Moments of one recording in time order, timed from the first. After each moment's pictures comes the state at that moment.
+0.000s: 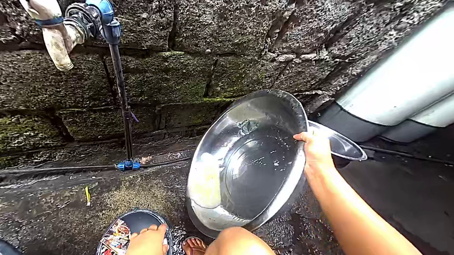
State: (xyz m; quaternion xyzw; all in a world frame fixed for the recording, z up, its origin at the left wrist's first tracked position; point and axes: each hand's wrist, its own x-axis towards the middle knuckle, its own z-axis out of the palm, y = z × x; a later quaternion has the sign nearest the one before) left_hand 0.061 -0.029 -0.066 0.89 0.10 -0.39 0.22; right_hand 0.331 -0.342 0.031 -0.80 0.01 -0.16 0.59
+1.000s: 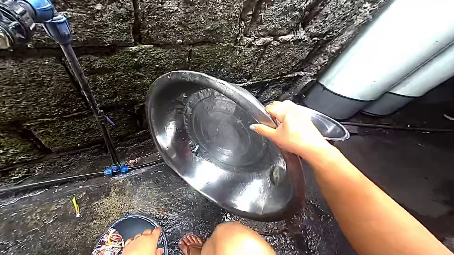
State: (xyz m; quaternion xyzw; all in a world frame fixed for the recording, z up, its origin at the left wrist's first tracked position) left_hand 0.080 -0.037 -0.080 0.88 0.08 -0.42 0.20; right_hand 0.302 -0.315 0.105 -0.94 -0.27 -0.11 0.15
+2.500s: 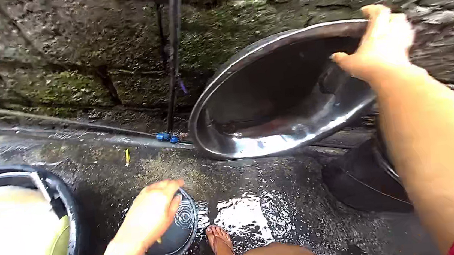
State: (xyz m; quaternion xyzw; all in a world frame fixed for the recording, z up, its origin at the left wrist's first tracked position) left_hand 0.043 0.021 -0.051 0.94 0.15 -0.02 0.30; right_hand 0.504 -0.196 0.091 -0.95 -0.24 -0.15 0.12
